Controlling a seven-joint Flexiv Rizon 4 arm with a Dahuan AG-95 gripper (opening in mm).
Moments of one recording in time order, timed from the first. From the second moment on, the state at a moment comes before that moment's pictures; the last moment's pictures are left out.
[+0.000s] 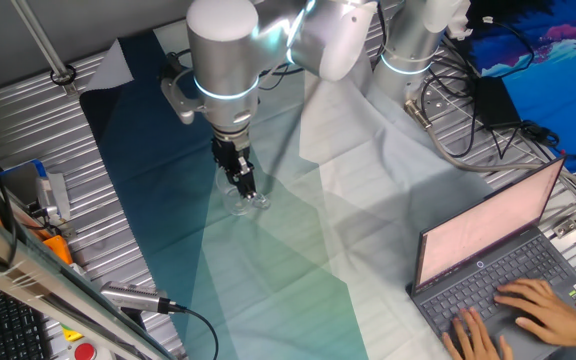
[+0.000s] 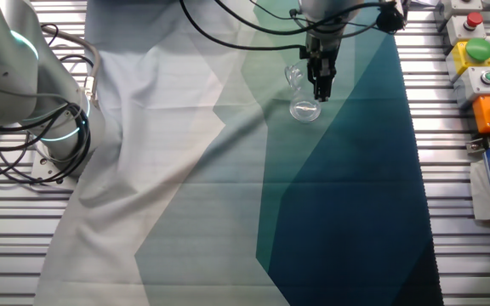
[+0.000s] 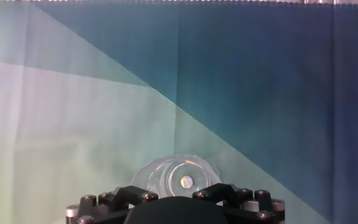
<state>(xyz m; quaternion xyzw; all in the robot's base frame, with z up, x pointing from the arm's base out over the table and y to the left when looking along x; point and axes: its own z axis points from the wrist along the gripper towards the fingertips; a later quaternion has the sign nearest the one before) 0.508 0.104 0.113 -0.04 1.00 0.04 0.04</state>
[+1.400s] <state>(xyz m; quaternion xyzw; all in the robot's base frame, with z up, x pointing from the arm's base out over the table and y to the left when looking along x) 0.508 0.105 0.113 -0.06 1.00 0.02 0.04</state>
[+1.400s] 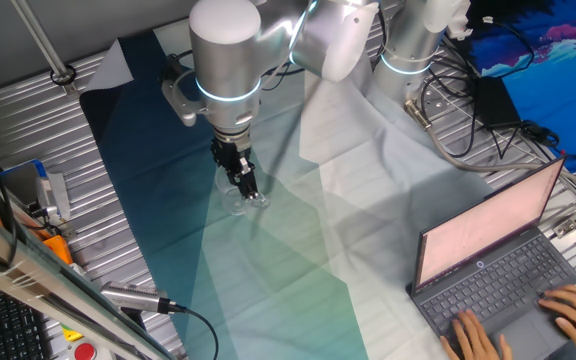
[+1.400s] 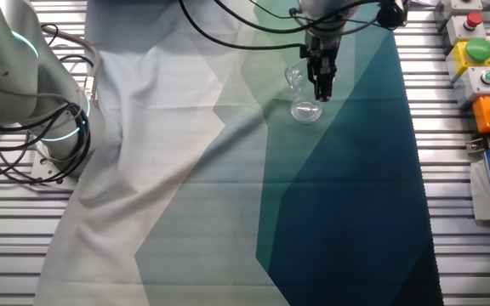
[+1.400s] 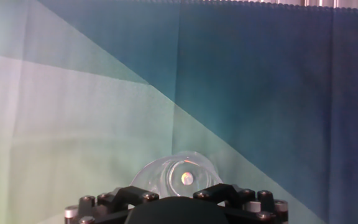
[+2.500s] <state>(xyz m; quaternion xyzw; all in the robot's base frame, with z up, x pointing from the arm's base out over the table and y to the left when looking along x) 0.508 0.101 0.115 -0.08 1.00 0.00 0.05</state>
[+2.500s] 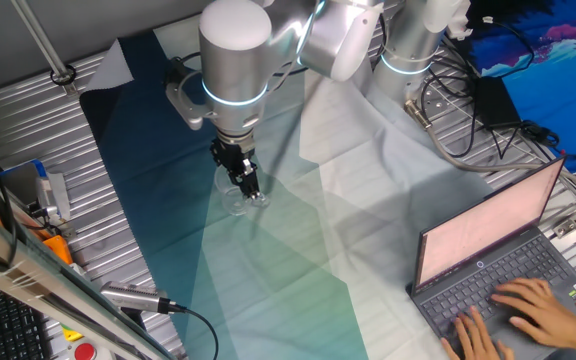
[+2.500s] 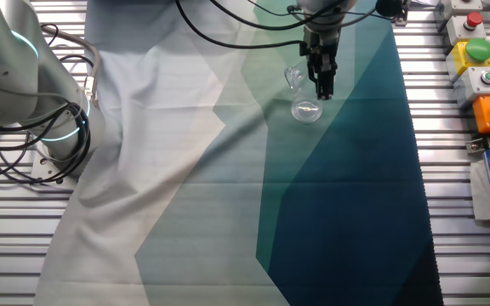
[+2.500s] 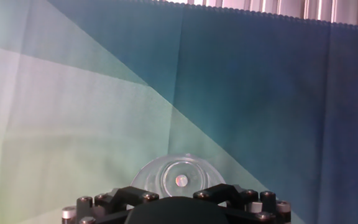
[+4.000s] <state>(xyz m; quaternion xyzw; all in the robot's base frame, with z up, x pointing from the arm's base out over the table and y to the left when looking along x) 0.508 0.096 0.115 -0.09 0.99 0.00 0.06</state>
